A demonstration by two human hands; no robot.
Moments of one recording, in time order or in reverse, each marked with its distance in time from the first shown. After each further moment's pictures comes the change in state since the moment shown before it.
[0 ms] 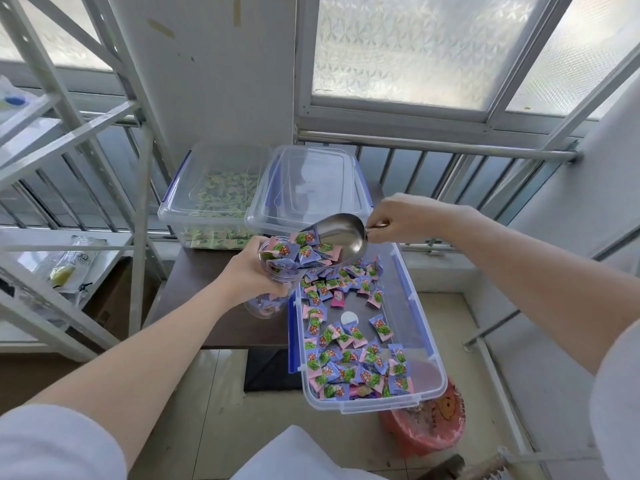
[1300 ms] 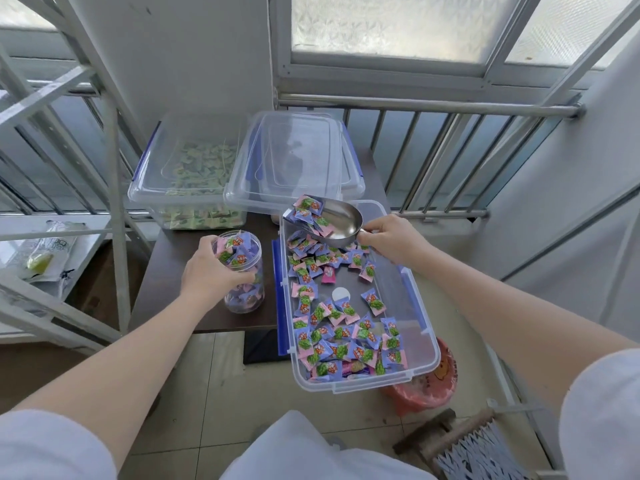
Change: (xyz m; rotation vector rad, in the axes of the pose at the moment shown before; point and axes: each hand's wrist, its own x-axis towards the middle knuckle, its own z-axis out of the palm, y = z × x) left_hand 0.011 -0.060 0.007 0.223 0.328 -0.135; right_hand -0.003 0.017 0.103 0.636 0.171 0.411
